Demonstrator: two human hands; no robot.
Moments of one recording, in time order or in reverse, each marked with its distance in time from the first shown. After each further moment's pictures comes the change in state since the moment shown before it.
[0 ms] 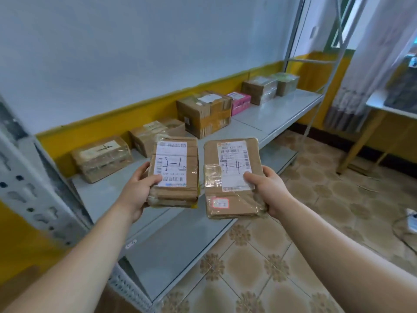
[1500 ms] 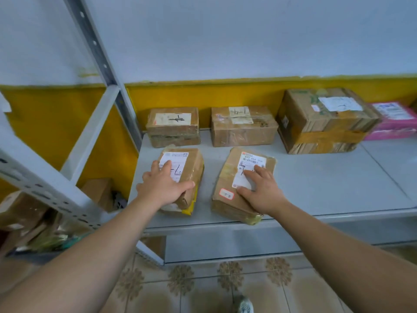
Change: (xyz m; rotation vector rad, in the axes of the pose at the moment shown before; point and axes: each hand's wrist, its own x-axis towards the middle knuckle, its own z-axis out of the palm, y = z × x) left_hand 0.101 -0.026 -0.018 1.147 0.547 -0.407; right_hand 0.250 0.014 0.149 -1.283 -0.781 -0.493
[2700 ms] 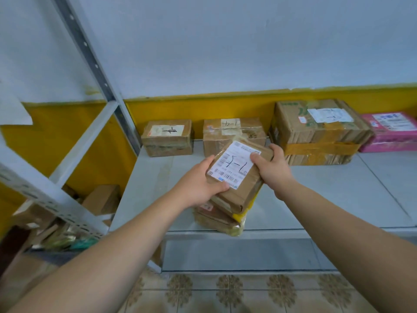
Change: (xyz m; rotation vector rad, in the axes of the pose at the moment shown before) left_hand -0.061 0.137 -0.011 -0.474 -0.073 0.294; right_hand 0.022 0.033 -0.087 0.807 0.230 0.145
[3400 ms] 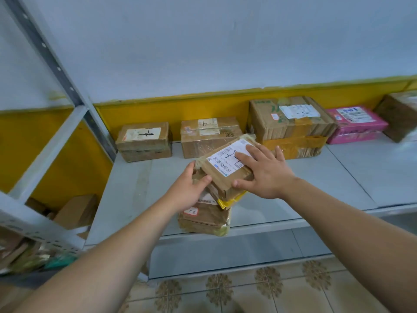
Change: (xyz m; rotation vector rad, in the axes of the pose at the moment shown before) left_hand 0.018 -0.006 0.032 -0.175 0.016 0.015; right_hand -0.017 0.000 -0.050 -1.217 -0.247 -0.468
